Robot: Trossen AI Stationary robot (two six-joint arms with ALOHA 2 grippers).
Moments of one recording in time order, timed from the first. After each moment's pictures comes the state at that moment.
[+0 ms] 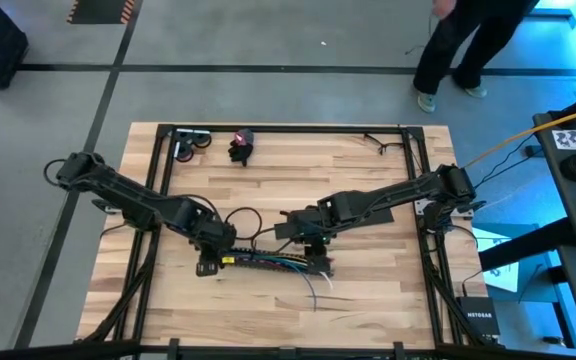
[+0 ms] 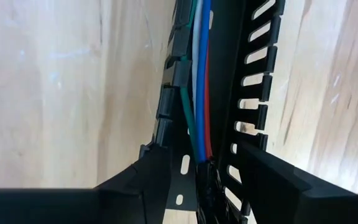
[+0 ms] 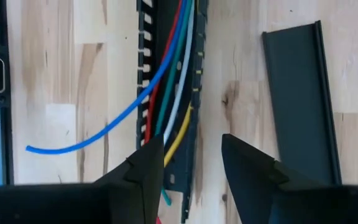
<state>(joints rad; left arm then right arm) -0.34 1.36 0.93 -0.87 0.08 -0.47 0.20 1.83 1.49 -0.87 -0.17 0.25</state>
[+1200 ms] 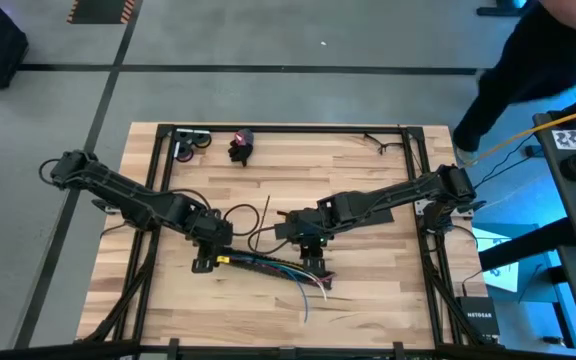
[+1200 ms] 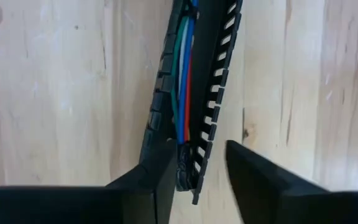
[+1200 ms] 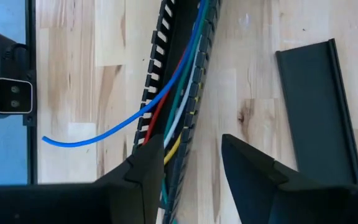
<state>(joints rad) -0.33 1.29 0.89 -0.82 0.05 -0.34 0.20 1.83 1.49 -0.81 -0.20 0.30</state>
